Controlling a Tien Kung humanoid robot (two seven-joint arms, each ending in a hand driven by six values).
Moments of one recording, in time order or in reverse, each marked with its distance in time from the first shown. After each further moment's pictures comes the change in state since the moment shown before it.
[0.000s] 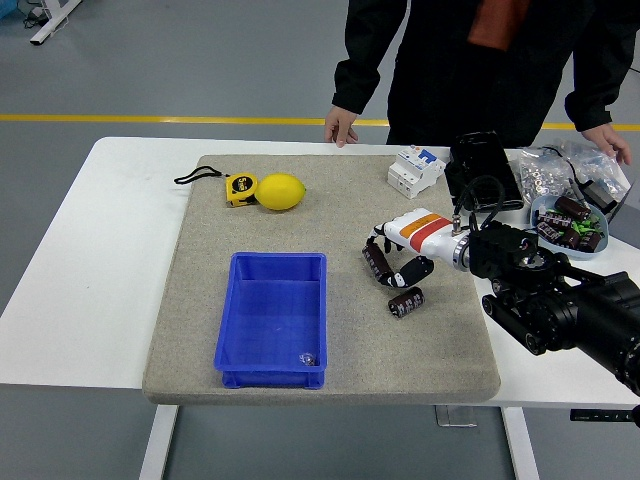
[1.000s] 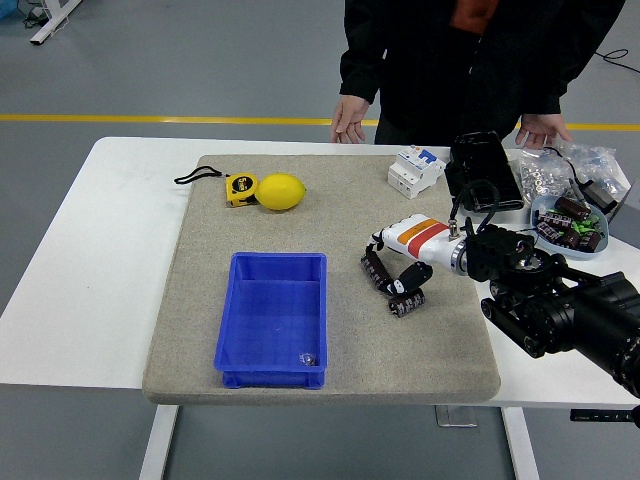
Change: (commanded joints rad) left arm -0.035 -0.007 0.033 0.000 -0.043 0.004 -0.006; right arm -0.003 0.013 -0.038 -0.013 0.002 0.008 0.006
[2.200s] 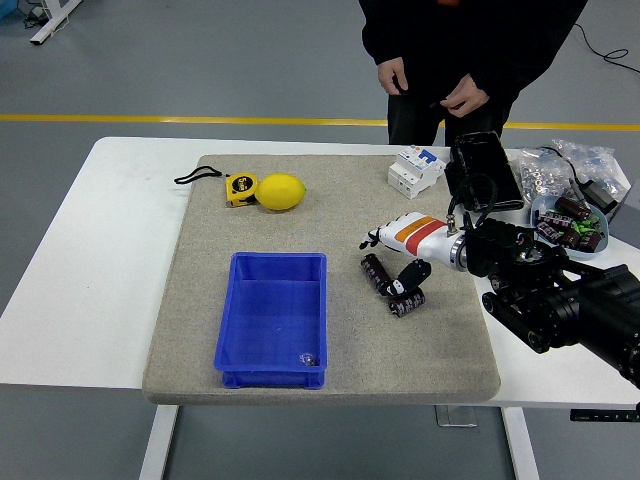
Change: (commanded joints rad) left arm 0.007 0.003 -0.002 0.000 -0.007 0.004 -0.003; right arm 0.015 -0.022 0.015 0.048 -0.022 0.042 0.009
